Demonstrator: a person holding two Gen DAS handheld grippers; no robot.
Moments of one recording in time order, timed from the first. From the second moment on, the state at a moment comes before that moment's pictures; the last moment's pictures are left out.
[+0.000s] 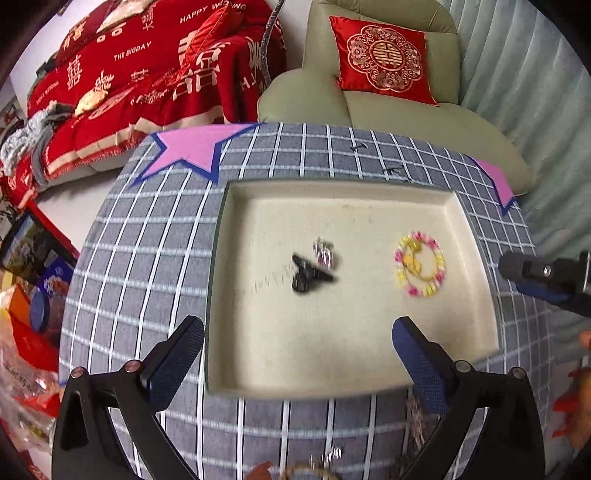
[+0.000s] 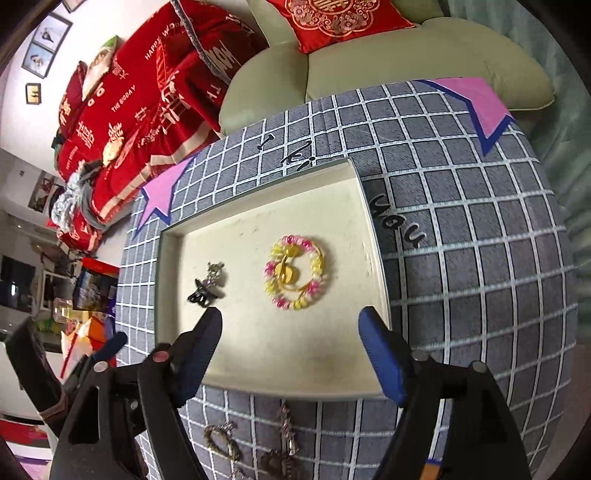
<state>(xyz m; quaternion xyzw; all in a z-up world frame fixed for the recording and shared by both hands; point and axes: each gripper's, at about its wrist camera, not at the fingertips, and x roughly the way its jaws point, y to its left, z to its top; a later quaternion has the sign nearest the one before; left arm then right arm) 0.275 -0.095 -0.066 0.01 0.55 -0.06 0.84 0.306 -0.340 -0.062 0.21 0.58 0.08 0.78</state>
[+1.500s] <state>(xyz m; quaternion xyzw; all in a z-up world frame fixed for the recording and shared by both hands) 0.142 -0.022 -0.129 -0.02 0.65 -0.04 0.76 0.114 -0.295 -0.108 0.13 0.67 0.03 0.73</state>
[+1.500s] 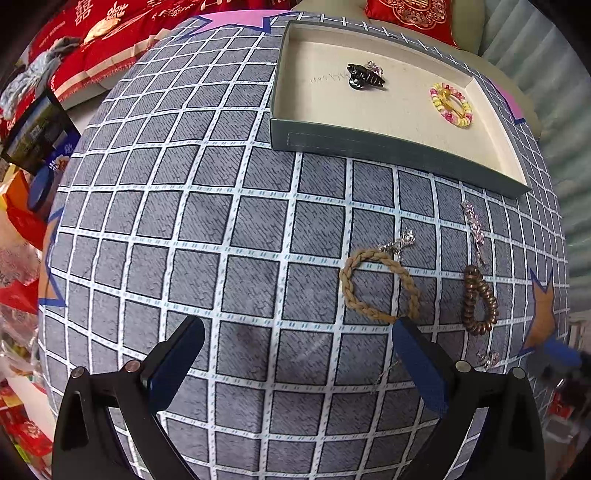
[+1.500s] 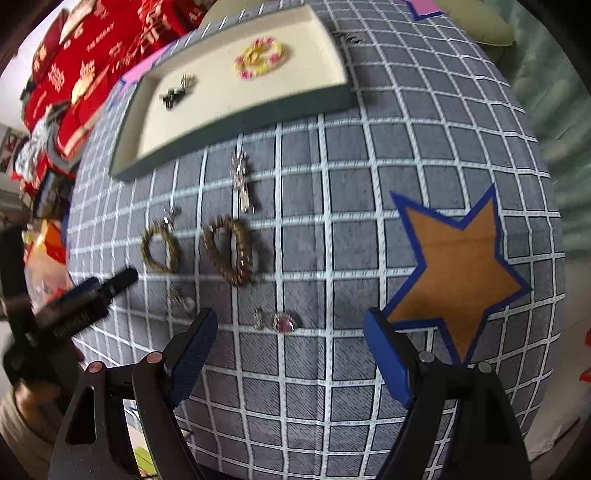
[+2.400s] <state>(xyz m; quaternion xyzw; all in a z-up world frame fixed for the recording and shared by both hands) 0.153 -0.066 -0.155 0.03 0.64 -0.05 0.76 0.109 -0.239 -0.153 0.00 0.68 0.04 0.73</state>
